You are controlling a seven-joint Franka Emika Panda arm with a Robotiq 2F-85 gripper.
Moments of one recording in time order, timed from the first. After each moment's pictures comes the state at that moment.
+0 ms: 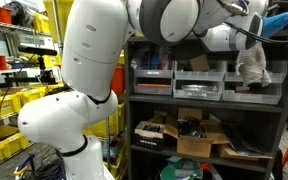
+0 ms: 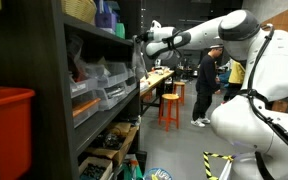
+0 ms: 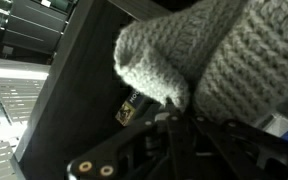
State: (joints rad) arm -1.40 0.57 1.23 -1.65 -0.56 3.44 -0.53
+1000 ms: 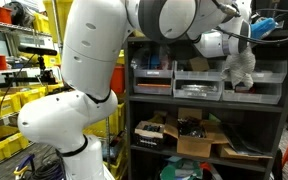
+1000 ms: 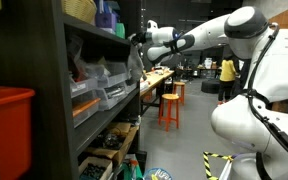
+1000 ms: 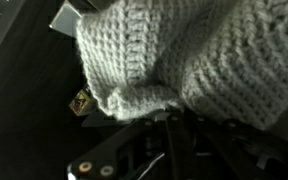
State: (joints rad) arm -1.39 0.54 1.24 -1.72 -0.68 3.45 -0.57
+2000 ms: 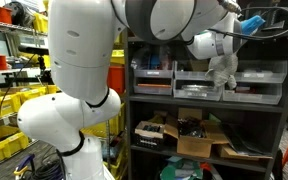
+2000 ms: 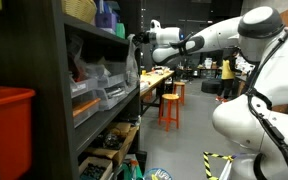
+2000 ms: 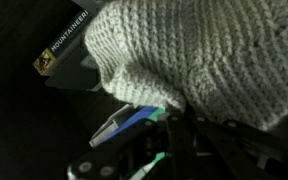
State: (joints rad) arm -1.65 0.61 1.52 -1.90 -0.86 3.45 -0.61
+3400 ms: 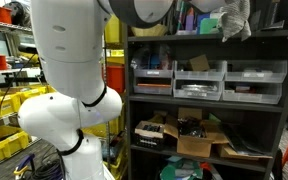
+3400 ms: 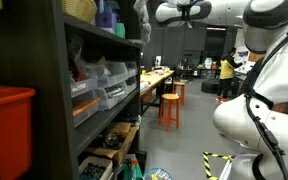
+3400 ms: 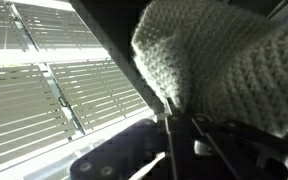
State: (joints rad) arm -1.80 0.56 1.76 -1.62 -0.66 3.45 -0.48
